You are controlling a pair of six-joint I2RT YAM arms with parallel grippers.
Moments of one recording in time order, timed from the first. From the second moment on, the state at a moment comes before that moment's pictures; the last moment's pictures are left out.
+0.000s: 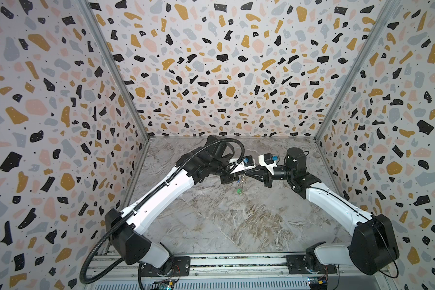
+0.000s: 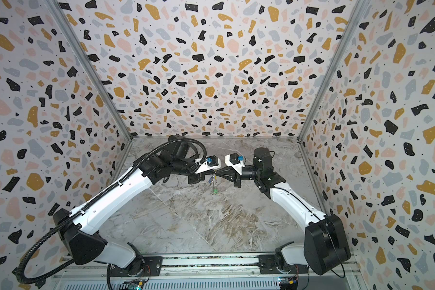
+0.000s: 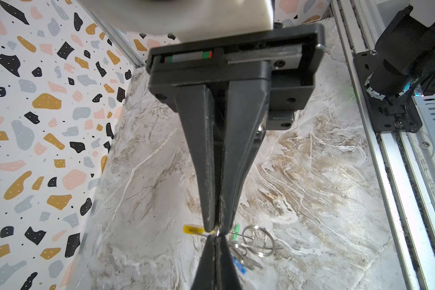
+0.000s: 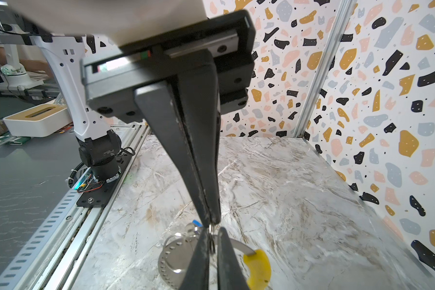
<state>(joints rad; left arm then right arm) -0.70 1.49 1.56 -0.78 0.44 0.75 0.41 1.34 0.94 0.15 -1.12 -0.33</state>
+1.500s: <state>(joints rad) -0.60 1.29 1.03 -0.16 0.66 0.32 0.43 1.35 0.90 0.34 -1.11 -0.19</state>
